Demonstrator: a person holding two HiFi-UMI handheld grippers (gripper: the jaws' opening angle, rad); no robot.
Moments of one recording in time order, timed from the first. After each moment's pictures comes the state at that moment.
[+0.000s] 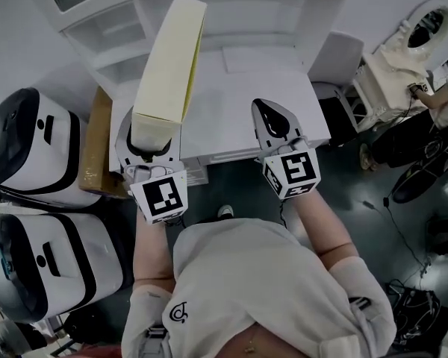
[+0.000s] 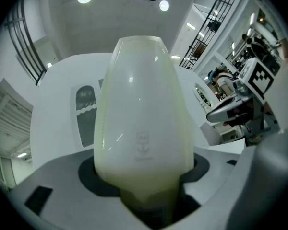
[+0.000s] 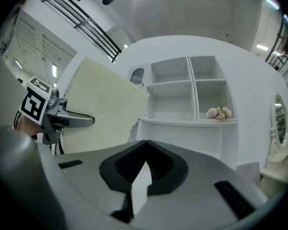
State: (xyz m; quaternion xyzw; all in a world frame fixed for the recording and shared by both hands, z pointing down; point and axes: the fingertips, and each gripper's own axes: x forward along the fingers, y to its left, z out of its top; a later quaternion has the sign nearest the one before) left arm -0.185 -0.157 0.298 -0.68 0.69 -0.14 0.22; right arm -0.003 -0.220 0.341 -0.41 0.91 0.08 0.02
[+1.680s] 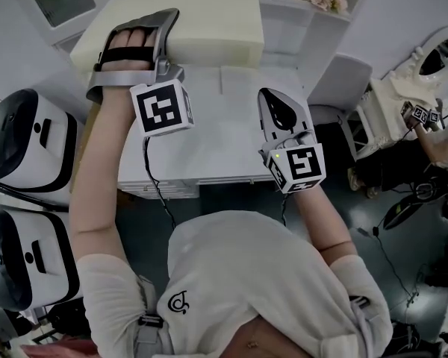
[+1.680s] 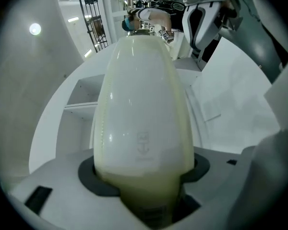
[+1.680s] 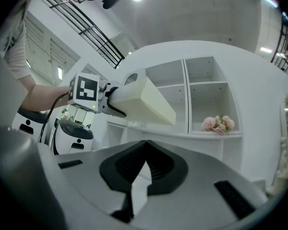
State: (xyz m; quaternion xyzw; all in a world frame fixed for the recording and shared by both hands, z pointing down) left arm -0.116 -0.369 0.192 -0.46 0.50 -0.54 0.48; right arm 0.043 -0.335 0.292 -0.39 0.91 0.12 0.05
